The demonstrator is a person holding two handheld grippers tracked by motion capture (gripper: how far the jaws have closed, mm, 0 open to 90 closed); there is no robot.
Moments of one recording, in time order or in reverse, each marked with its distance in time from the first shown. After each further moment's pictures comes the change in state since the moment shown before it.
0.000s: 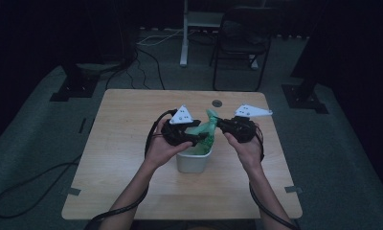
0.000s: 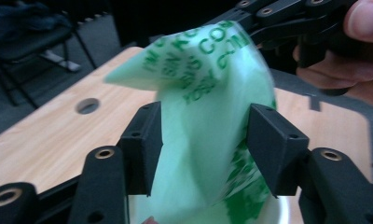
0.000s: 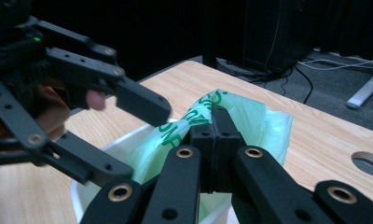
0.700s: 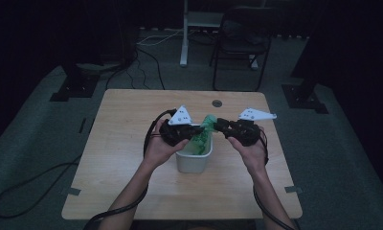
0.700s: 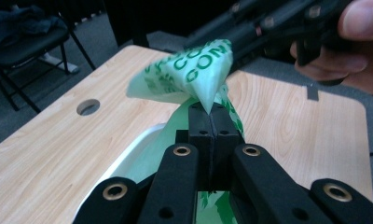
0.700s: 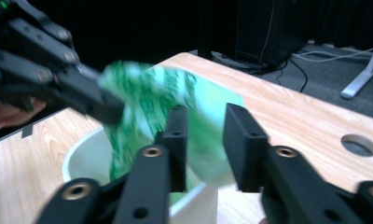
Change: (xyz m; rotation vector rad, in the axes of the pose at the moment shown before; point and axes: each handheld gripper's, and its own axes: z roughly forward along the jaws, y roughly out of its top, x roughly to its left) left arm 0.001 -0.001 -0.015 -0.004 0.019 0.044; right arm -0.008 -0.014 -0.009 0.019 -0.020 0.020
